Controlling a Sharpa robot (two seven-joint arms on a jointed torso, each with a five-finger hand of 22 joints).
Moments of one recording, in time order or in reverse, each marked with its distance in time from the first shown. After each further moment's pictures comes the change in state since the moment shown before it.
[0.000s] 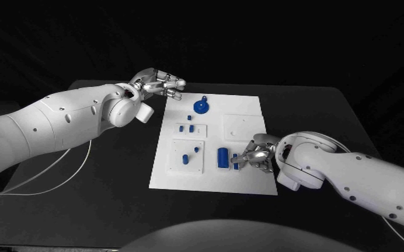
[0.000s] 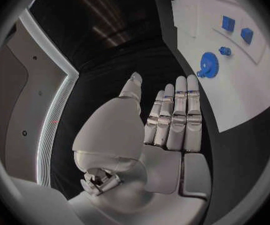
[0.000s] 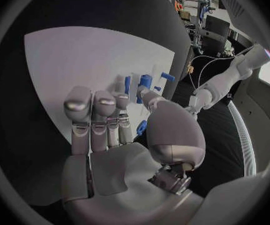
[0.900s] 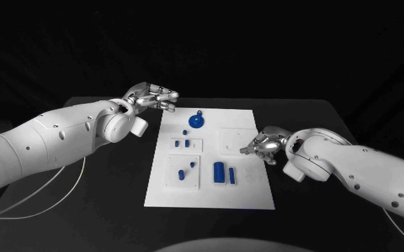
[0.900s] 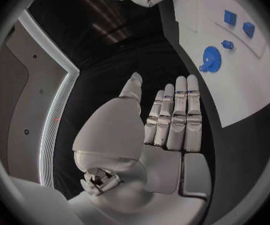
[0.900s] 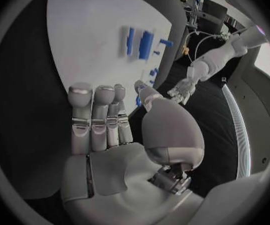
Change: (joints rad) left arm 0.000 0.000 0.000 -0.014 0.029 -0.029 0.016; left_hand 0.007 0.007 0.002 -0.002 0.000 0.015 -0.009 0.000 0.000 0.006 -0.006 0.000 0.000 0.000 0.000 0.000 -0.001 0.000 0.000 0.000 0.000 -0.004; right arm 0.047 -0.027 0.043 -0.146 0.098 -0.060 0.186; right_hand 0.088 0.032 -0.126 -0.065 0.124 -0.052 0.028 0.000 -0.148 -0.045 0.026 -0.130 -0.091 -0.026 0.015 -0.132 -0.088 0.000 0.002 0.012 -0.200 0.000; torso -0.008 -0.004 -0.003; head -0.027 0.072
